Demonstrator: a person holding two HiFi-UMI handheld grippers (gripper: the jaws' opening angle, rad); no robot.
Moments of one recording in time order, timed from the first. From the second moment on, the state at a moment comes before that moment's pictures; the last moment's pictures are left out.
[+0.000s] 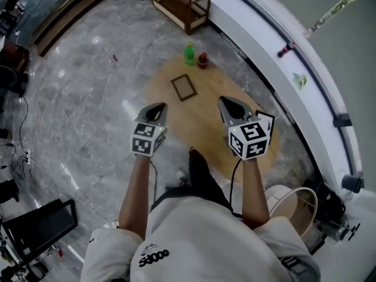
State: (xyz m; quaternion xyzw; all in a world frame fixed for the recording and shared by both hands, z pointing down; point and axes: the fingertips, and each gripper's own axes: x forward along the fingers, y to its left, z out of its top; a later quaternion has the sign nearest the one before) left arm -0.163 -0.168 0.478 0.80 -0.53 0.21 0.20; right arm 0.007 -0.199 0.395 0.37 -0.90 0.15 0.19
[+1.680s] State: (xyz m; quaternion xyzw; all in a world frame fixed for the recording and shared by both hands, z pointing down) left arm -0.146 0.051 0.197 0.82 -0.55 0.11 -0.07; right arm -0.018 0.021 0.161 0.31 -0.95 -0.05 0.08
